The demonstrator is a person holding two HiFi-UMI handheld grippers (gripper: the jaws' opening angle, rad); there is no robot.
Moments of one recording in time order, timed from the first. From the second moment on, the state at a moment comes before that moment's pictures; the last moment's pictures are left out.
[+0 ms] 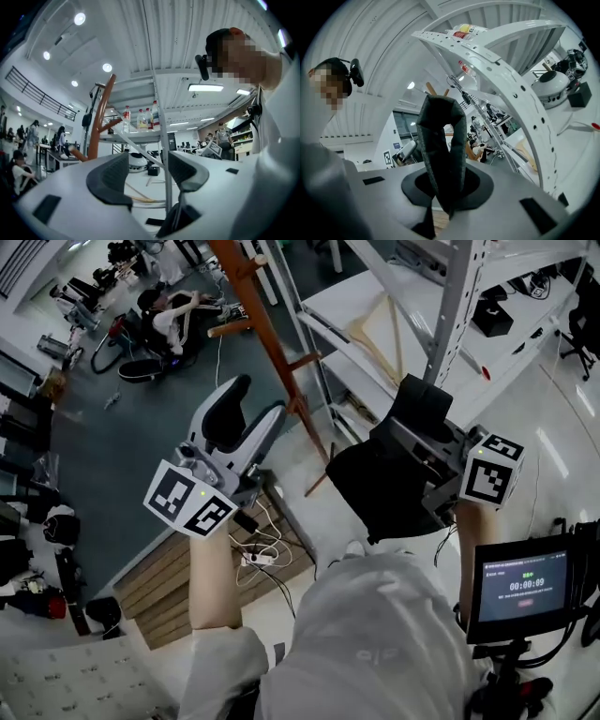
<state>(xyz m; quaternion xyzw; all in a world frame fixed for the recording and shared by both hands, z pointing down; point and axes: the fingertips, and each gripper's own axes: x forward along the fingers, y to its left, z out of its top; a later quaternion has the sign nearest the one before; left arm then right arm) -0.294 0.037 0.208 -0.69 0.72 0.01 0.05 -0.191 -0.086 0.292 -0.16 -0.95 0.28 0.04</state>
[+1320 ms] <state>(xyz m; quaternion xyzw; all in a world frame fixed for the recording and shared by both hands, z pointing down) -0.054 -0.170 0.366 -0.87 0.46 0.11 -0.16 0.068 -0.222 0.368 0.16 -0.94 0.31 0.00</state>
